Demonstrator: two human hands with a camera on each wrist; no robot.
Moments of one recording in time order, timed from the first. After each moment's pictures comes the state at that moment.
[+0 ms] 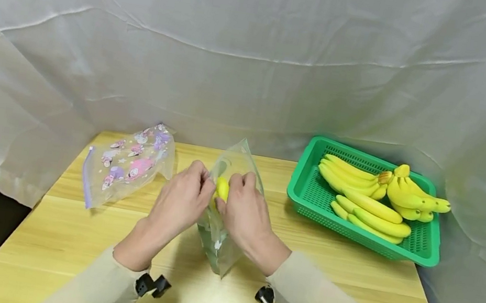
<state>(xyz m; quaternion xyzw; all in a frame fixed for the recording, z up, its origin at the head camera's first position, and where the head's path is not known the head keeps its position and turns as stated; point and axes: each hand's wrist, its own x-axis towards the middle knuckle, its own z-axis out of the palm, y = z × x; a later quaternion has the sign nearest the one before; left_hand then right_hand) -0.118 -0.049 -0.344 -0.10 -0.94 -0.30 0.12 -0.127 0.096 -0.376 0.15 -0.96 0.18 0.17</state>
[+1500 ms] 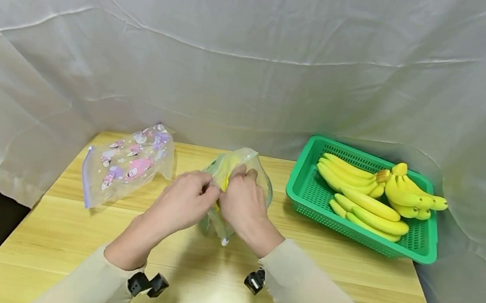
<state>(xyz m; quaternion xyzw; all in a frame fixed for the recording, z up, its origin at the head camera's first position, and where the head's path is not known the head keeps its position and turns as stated) -0.115 -0.050 -0.328 -0.15 -0.93 -0.33 0.03 -0.145 0.092 -0.373 0.07 -0.98 0.19 0.08</state>
